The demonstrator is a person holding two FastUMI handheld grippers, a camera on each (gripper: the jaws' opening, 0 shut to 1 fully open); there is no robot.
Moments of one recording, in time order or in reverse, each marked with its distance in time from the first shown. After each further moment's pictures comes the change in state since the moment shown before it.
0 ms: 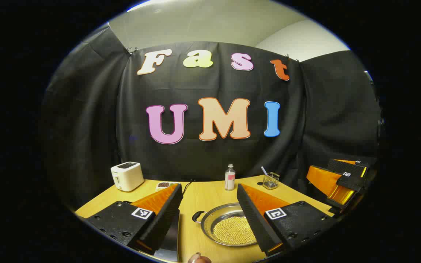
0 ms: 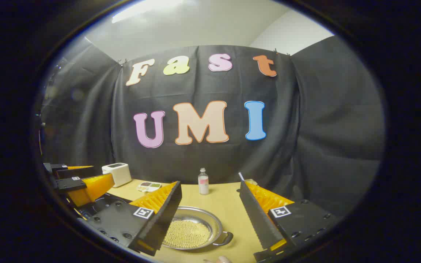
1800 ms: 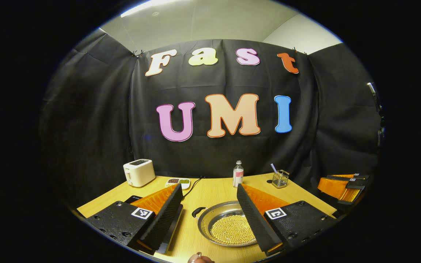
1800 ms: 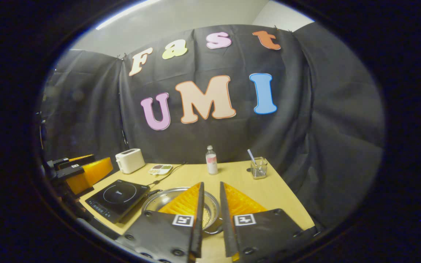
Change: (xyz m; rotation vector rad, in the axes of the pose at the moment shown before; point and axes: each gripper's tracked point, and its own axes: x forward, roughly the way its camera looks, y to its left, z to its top) left arm -0.002 -0.031 -0.012 0.032 0.048 0.159; right arm 0.015 -0.052 -0.068 0.063 0.241 0.139
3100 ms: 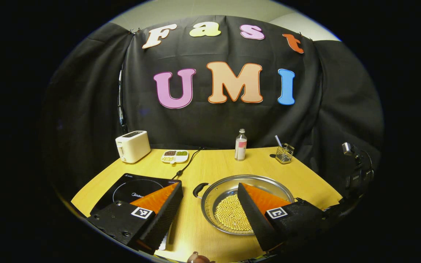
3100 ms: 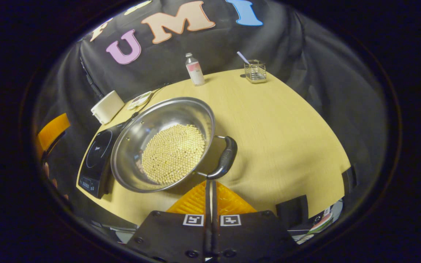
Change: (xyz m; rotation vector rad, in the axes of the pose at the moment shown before) left arm 0.029 0.027 -0.091 -0.020 0.223 -0.045; right arm 0.023 0.006 -0.217 0.151 0.636 -0.101
